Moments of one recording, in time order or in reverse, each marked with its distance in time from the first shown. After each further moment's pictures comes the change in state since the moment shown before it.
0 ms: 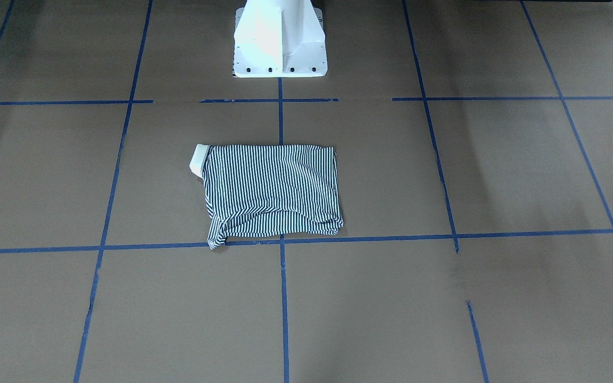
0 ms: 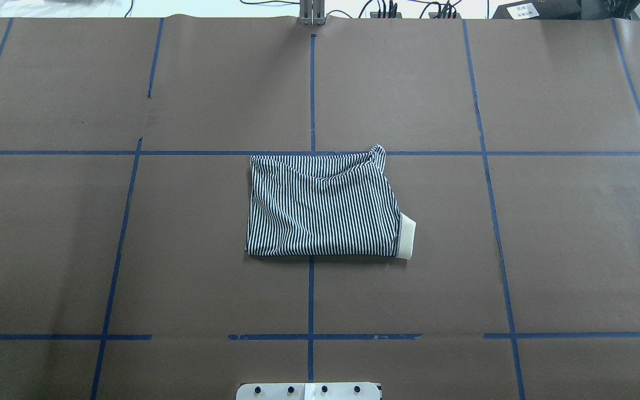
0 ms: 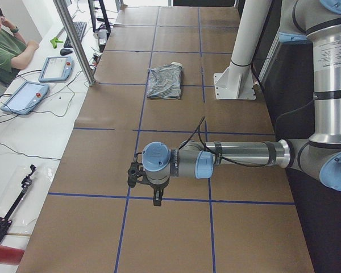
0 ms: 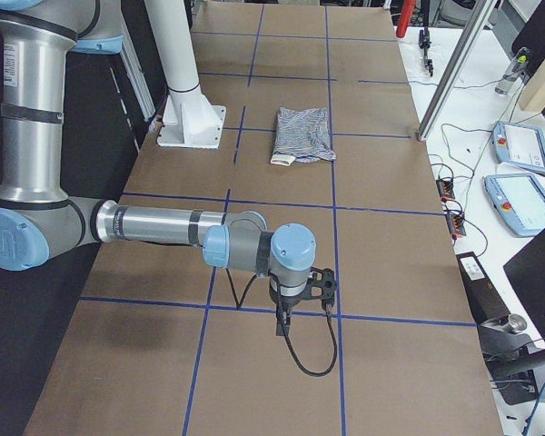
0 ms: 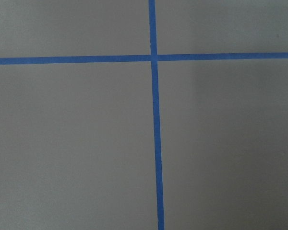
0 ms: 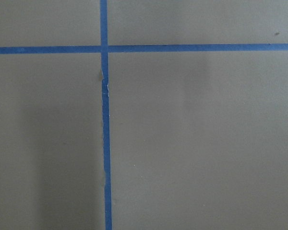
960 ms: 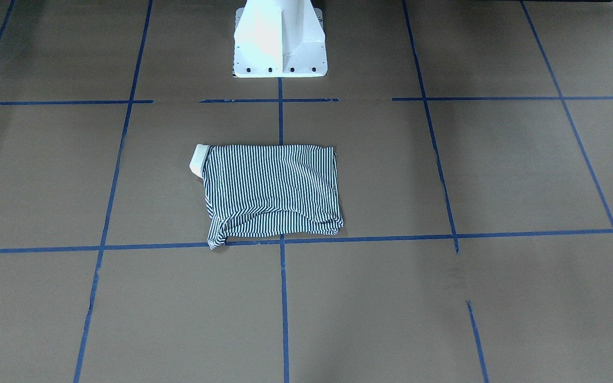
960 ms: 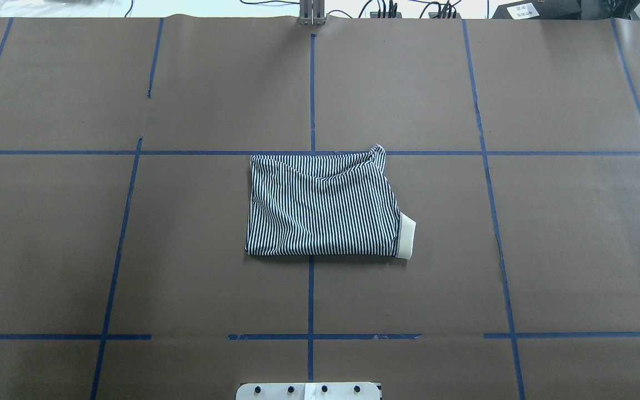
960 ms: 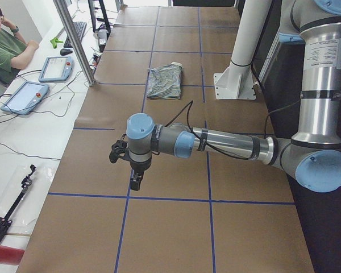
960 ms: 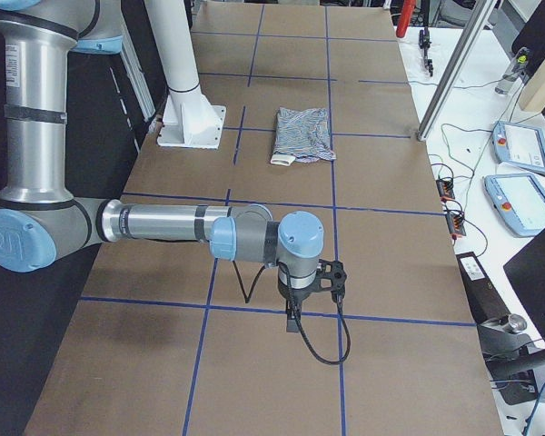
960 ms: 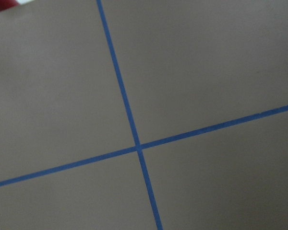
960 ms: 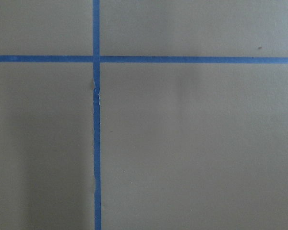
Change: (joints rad) left arm 0.054 -0.098 -0.006 -0.002 0.136 0.008; right arm 0.007 0.003 0.007 -0.001 -0.043 0.001
